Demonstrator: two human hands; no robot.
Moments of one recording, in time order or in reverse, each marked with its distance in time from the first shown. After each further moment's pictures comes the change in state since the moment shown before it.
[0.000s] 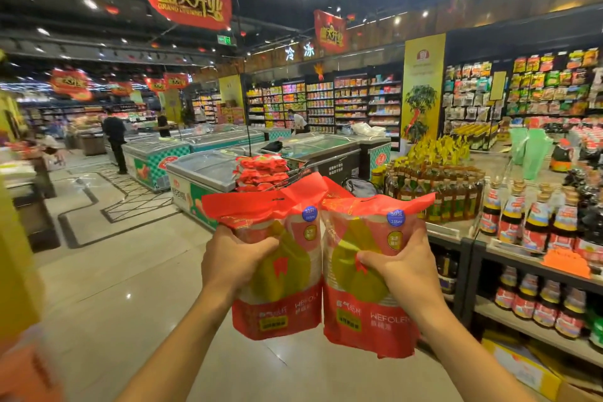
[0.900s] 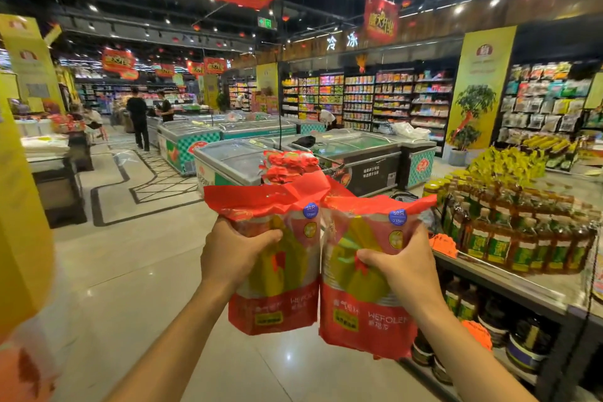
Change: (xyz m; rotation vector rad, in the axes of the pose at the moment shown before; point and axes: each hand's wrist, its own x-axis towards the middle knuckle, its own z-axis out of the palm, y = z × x) left_hand 0.262 -0.090 0.061 0.012 0.116 -0.053; right_hand 0.247 0.049 0.211 0.063 -0.134 -0.031
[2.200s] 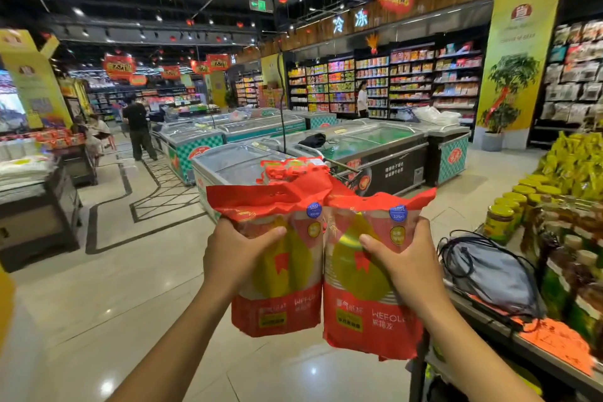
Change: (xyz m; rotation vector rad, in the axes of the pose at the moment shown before) left_hand 0.422 -0.077 0.266 0.110 0.014 0.018; right_hand 0.462 0.150 0.174 0.084 -0.026 -0.032
